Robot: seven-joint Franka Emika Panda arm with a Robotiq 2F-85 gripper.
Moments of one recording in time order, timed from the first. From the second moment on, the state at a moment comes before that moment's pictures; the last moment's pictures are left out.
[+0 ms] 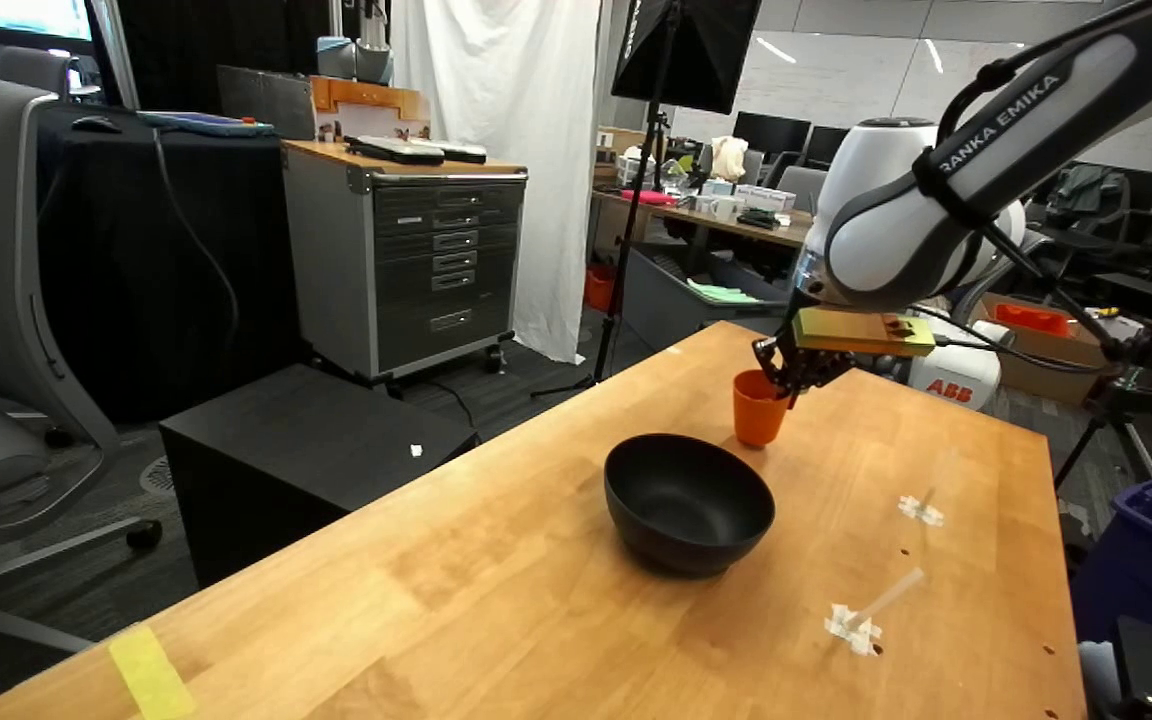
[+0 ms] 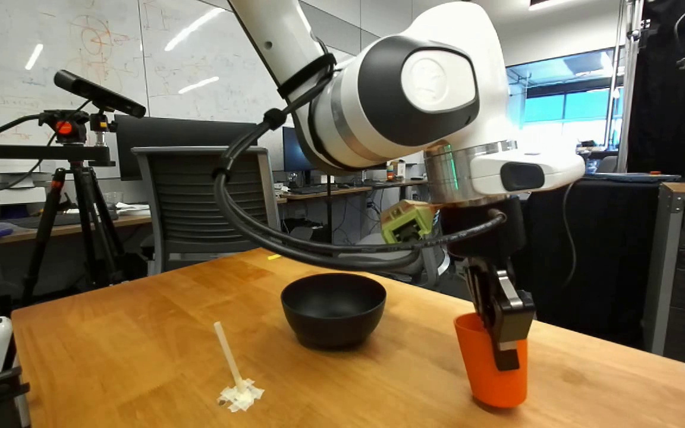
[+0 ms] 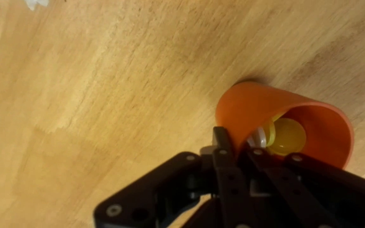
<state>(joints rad) -0.07 0.56 -0.31 -2.00 -0.04 2.69 0.58</state>
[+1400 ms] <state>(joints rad) 0.12 0.38 -0.49 -2.24 -0.19 2.88 0.59</state>
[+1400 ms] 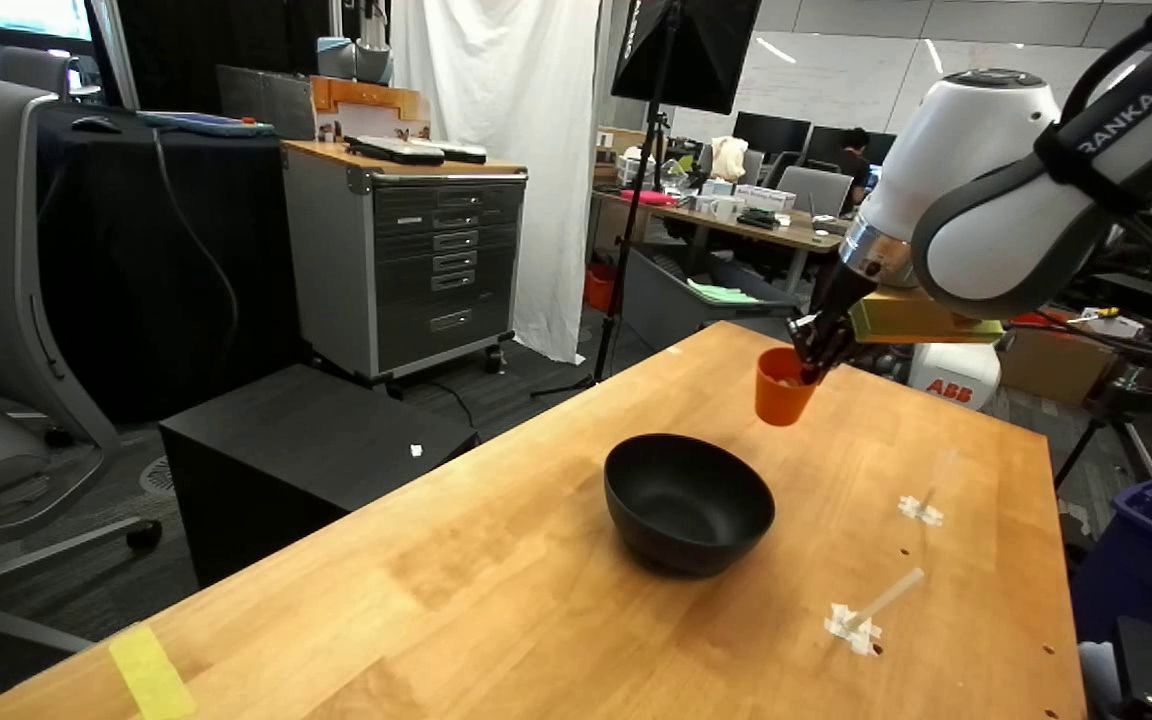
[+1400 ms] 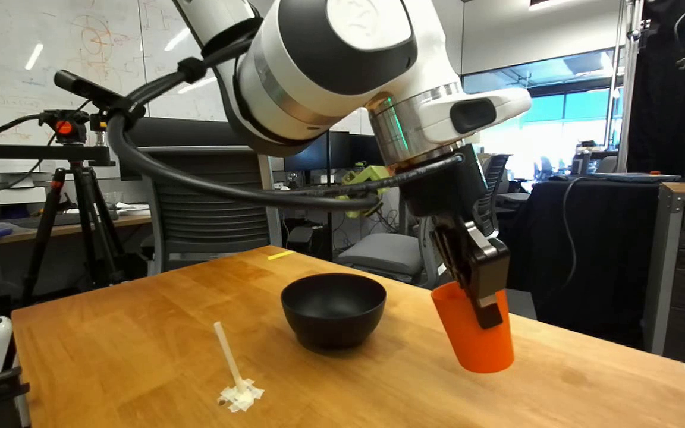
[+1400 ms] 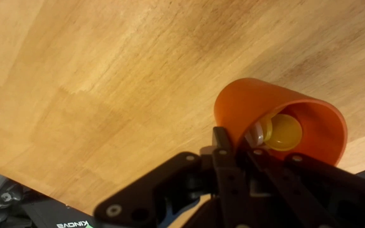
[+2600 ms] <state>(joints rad) 0.71 0.38 -0.90 -2.33 -0.77 2.89 1.15</state>
